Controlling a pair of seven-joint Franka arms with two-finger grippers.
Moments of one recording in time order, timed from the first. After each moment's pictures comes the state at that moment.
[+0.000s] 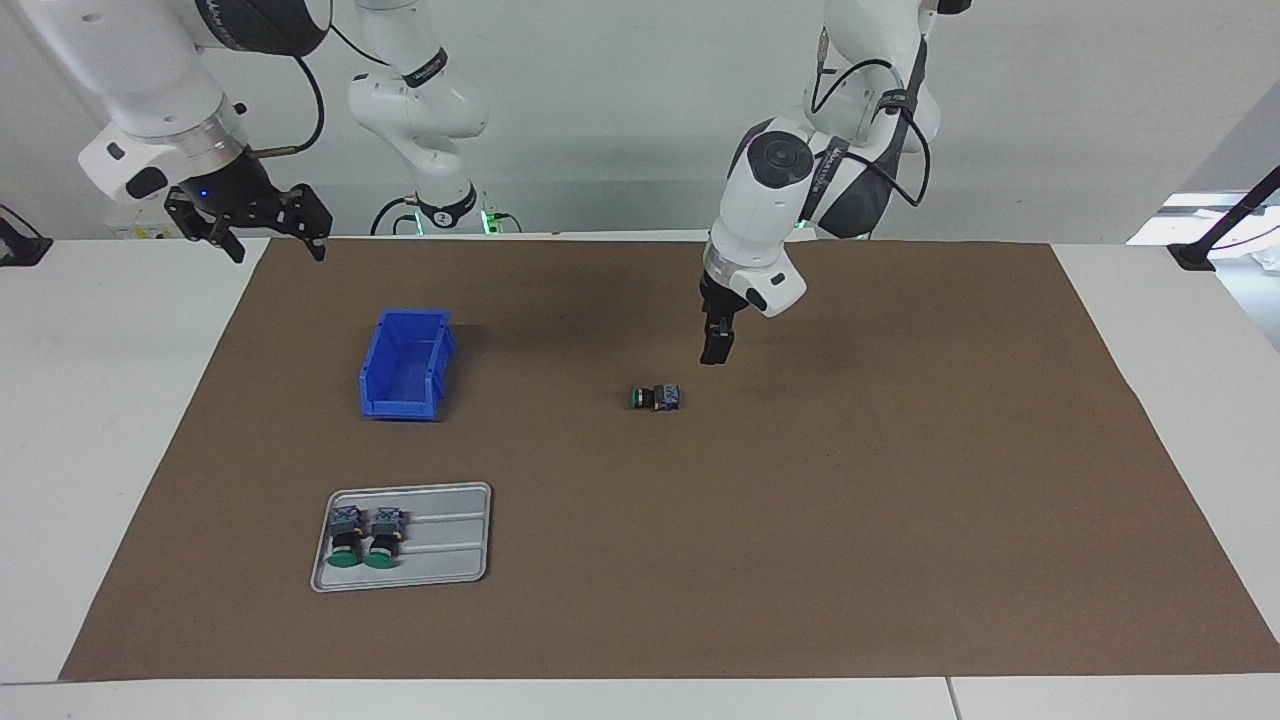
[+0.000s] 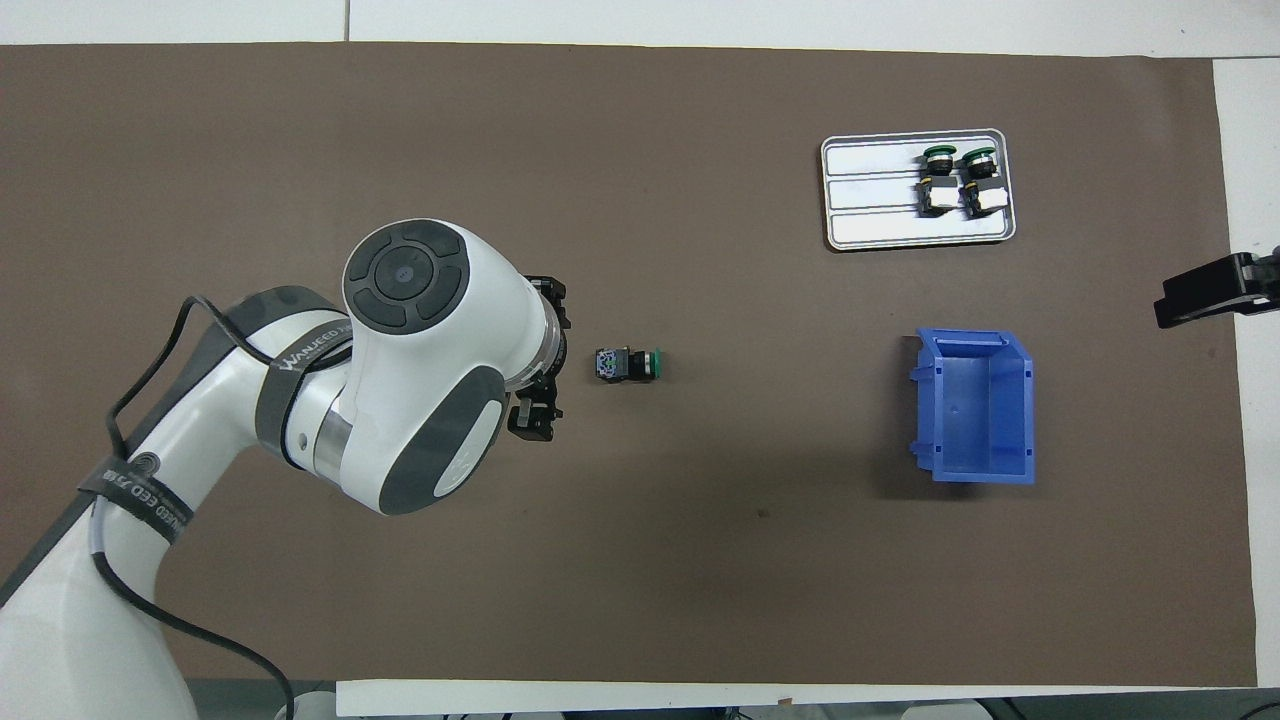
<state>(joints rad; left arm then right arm) -0.68 0.16 -0.02 -1.89 -0.17 2.07 -2.02 -0.11 -0.04 0.08 -1.59 -0.05 1.45 -0.10</state>
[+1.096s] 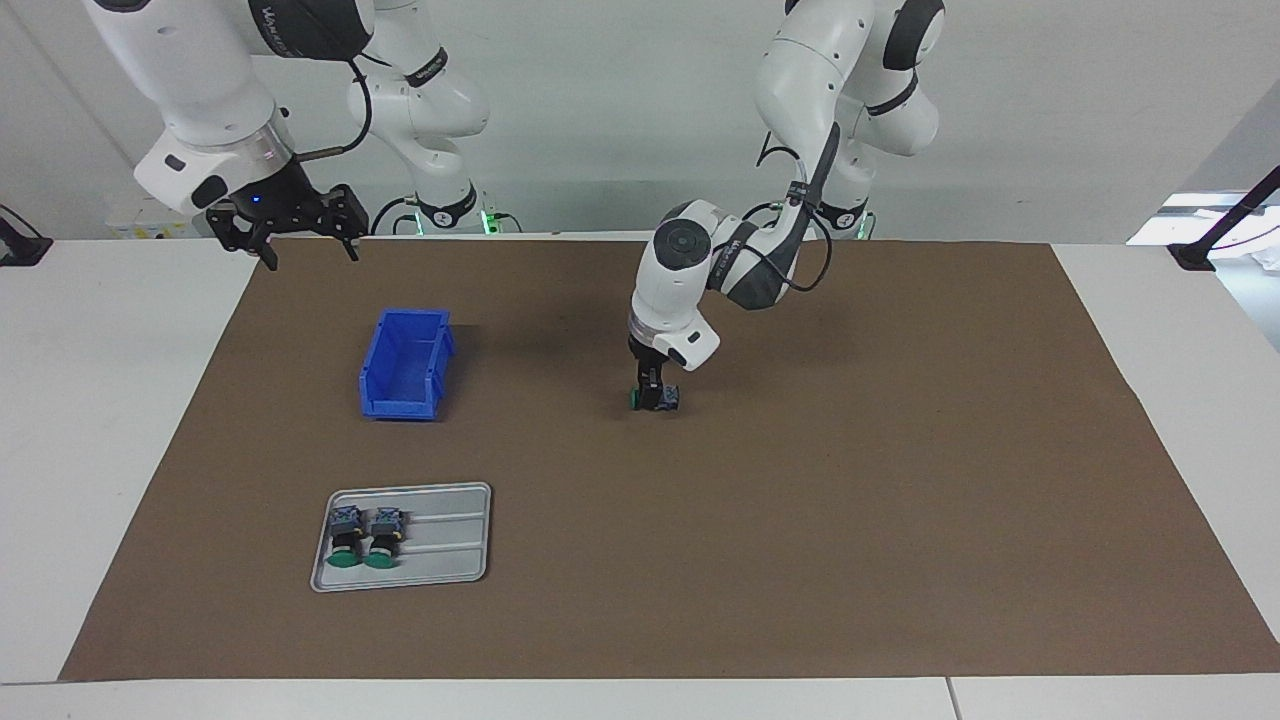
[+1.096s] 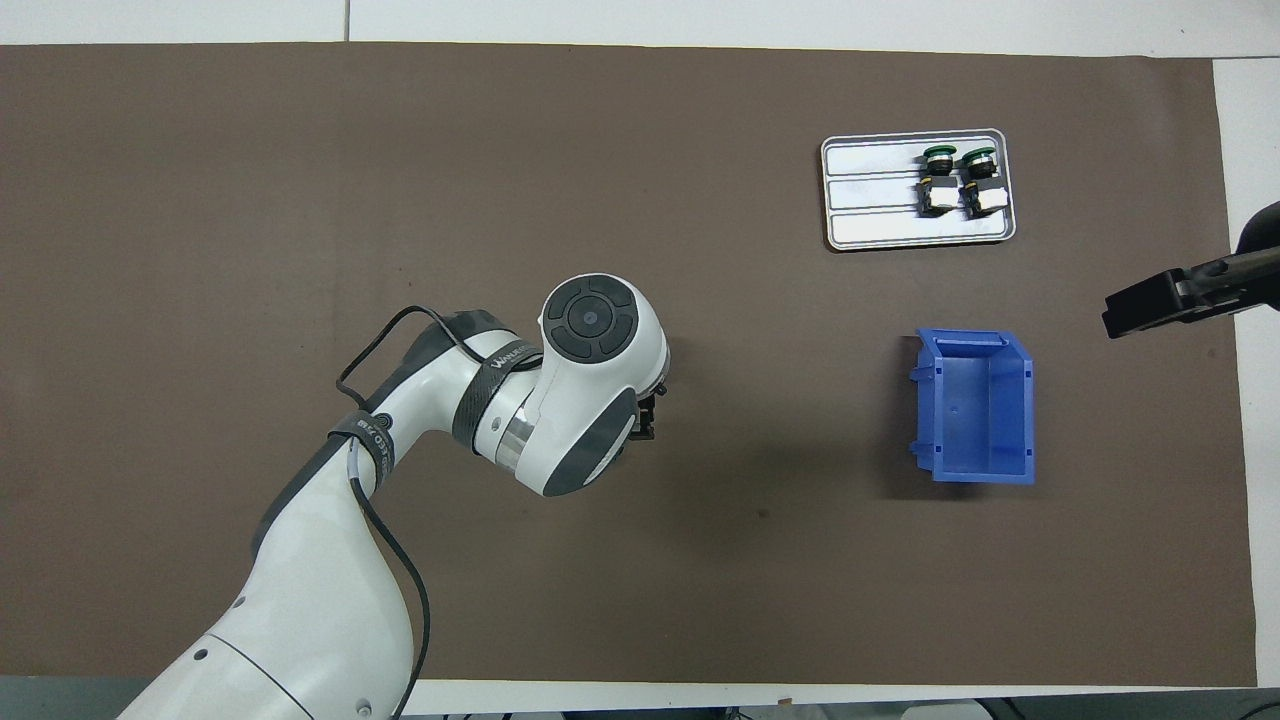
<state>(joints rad) -0.80 0.42 -0.02 -1.82 -0.18 2.27 -2.20 -0.07 -0.04 0.08 -1.61 -0.03 1.46 -0.16</state>
